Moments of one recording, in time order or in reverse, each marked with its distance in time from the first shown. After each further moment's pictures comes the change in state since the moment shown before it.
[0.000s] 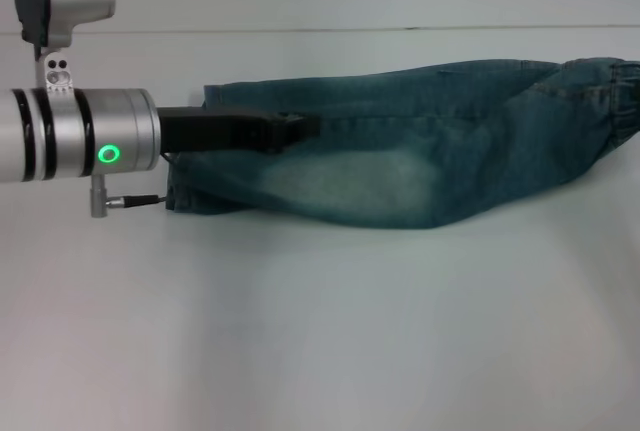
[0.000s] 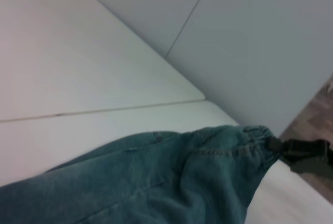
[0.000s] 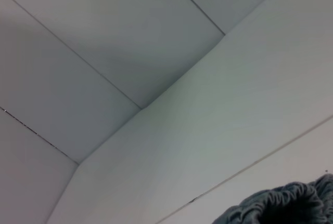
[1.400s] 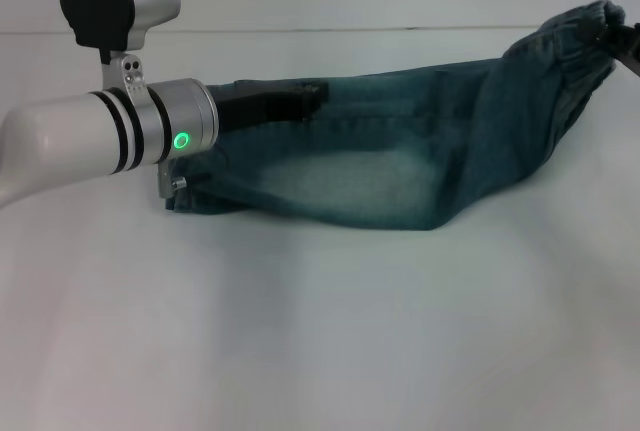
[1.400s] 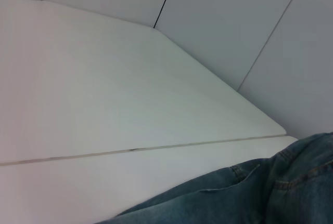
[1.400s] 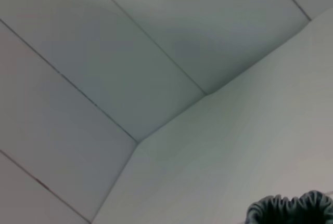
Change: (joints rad) left arm -0.063 -0.003 0.244 -0.202 -0.236 -0.490 0.120; right arm 0.101 0.017 -0.076 -0.091 -0.011 -0.065 0.075
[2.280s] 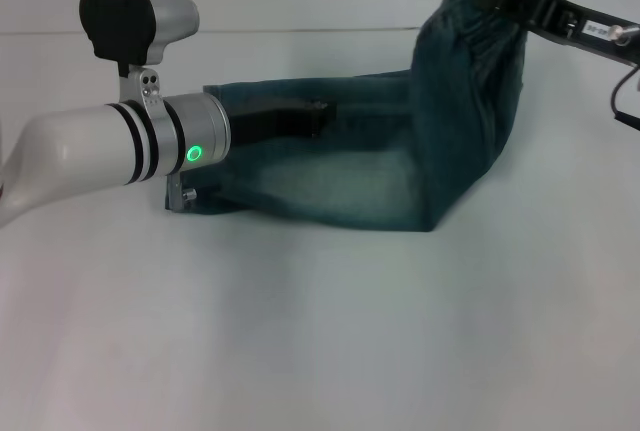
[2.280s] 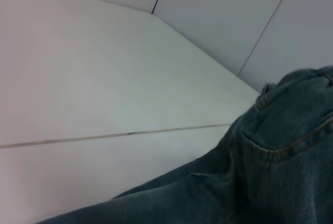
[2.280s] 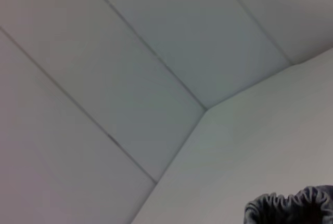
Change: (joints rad) left arm -0.034 0.000 0.015 -0.081 -0.028 -0.025 0.053; right arm 0.105 0.055 -0.123 -0.065 0.006 -0.037 0.032
